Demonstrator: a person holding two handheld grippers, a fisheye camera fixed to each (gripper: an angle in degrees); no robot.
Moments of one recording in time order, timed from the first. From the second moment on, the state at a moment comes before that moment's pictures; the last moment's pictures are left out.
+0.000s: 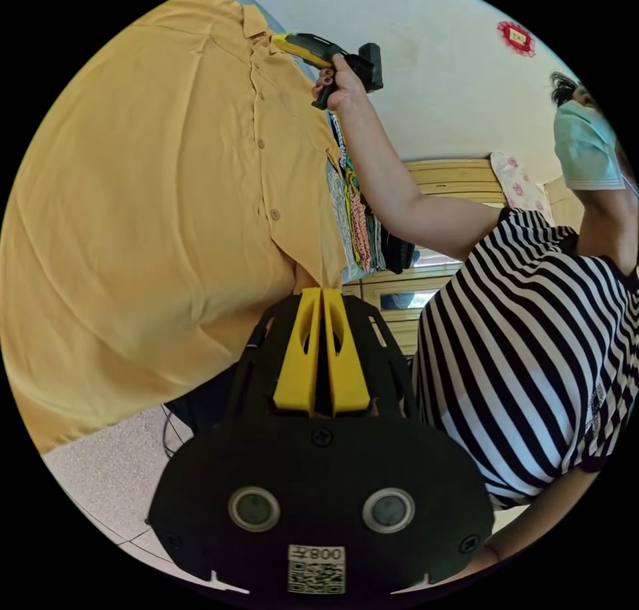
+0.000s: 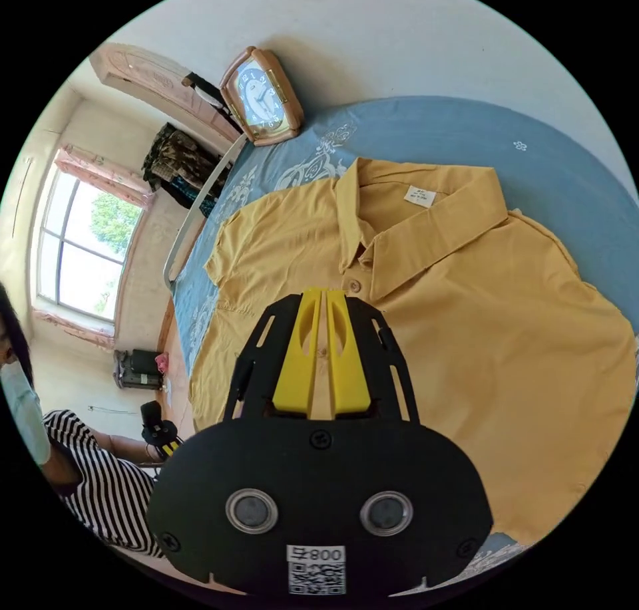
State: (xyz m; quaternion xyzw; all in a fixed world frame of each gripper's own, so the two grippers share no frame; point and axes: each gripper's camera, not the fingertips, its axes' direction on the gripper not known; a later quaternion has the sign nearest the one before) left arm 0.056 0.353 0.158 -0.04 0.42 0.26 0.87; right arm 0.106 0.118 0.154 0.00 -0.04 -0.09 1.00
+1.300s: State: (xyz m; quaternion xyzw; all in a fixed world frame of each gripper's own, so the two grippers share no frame) left arm 0.034 0.351 0.173 -0.07 0.35 0.19 0.91; right arm 0.073 0.213 0.045 0.02 0.06 0.01 1.00
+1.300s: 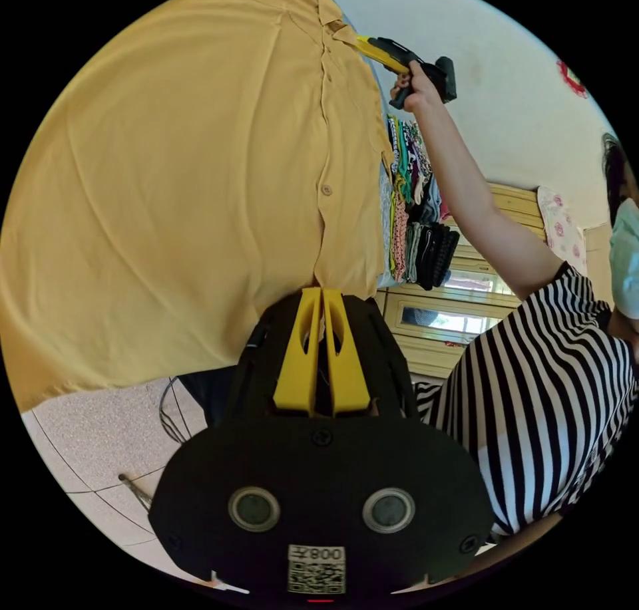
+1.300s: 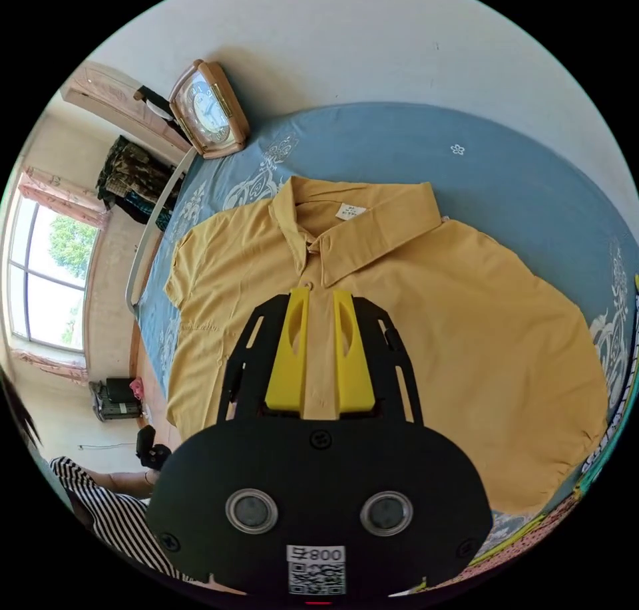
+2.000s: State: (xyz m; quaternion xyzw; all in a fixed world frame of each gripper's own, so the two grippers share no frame) left arm 0.053 0.380 0.108 0.02 0.35 0.26 0.90; right arm -0.024 0.549 -0.052 -0.05 -0.04 0.00 1.00
